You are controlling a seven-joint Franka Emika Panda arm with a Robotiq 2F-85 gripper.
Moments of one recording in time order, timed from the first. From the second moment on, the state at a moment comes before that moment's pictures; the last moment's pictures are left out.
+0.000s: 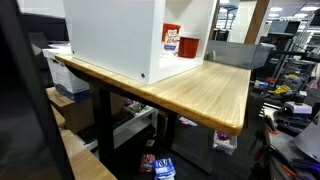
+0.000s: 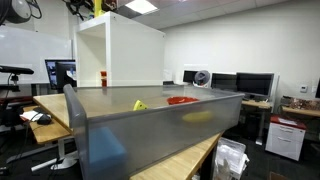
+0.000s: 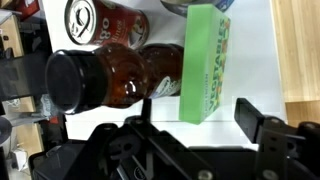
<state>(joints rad) 0.77 0.51 -0.09 -0.37 -0.60 1.17 -0.86</state>
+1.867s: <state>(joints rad) 0.76 0.25 0.03 -0.34 -0.37 0.93 -0.60</state>
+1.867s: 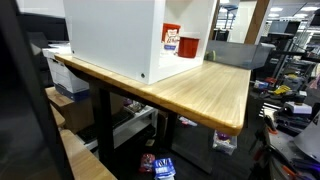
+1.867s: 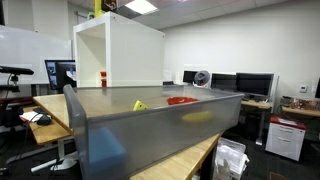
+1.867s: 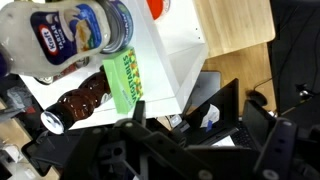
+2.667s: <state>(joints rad) 0.75 0.20 0.09 -0.36 -0.37 0.85 -0.53</state>
